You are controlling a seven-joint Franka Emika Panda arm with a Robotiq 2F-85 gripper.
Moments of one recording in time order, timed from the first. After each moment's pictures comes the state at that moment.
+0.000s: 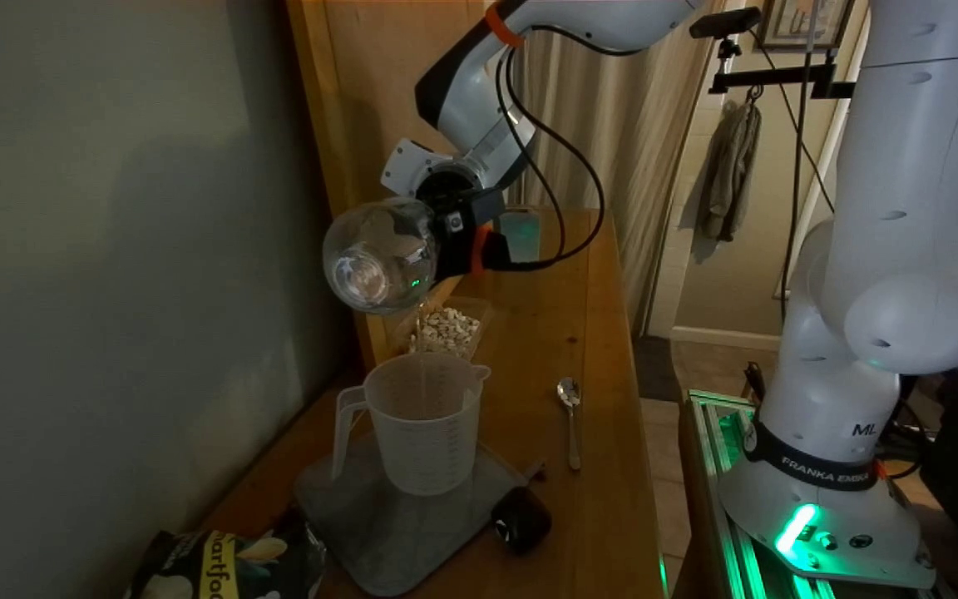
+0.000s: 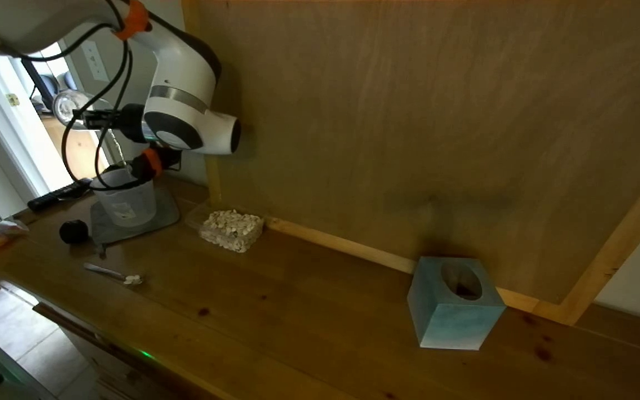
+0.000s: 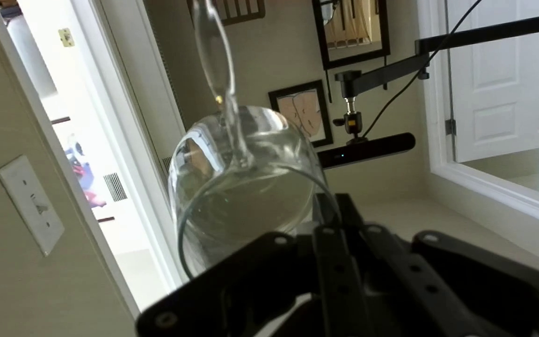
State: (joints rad) arm -0.14 0.07 -0.14 -2.22 1.18 1.13 -2.13
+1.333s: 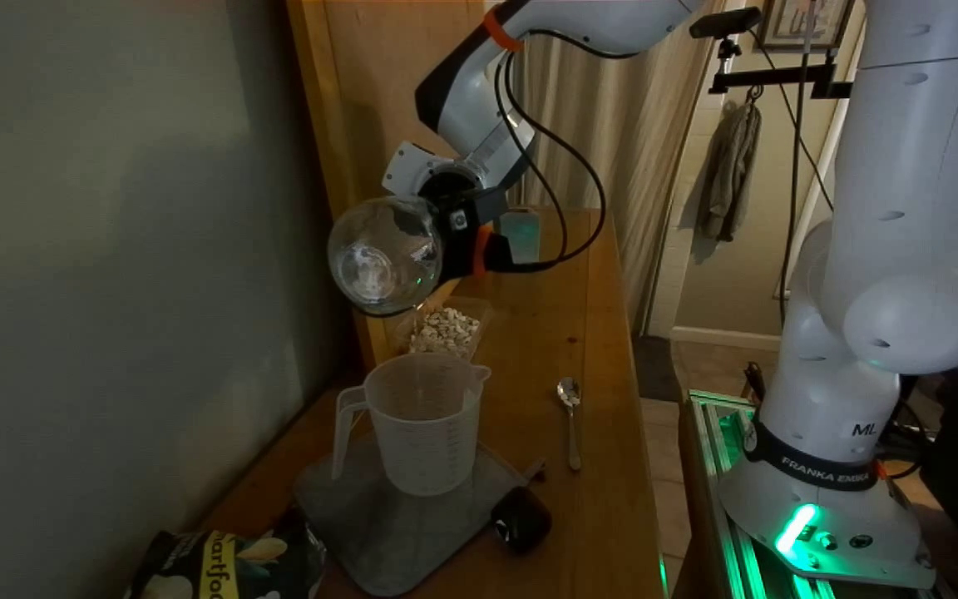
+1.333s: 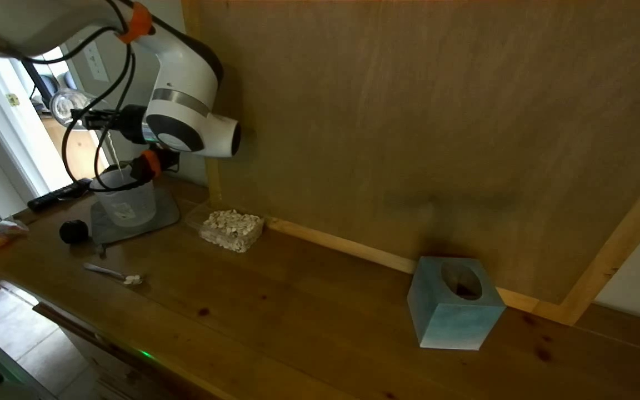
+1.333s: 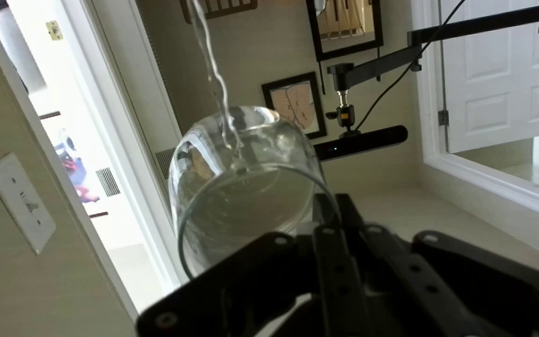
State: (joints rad) arm -0.14 0.08 -0.14 -2.22 1.18 1.10 -2.13
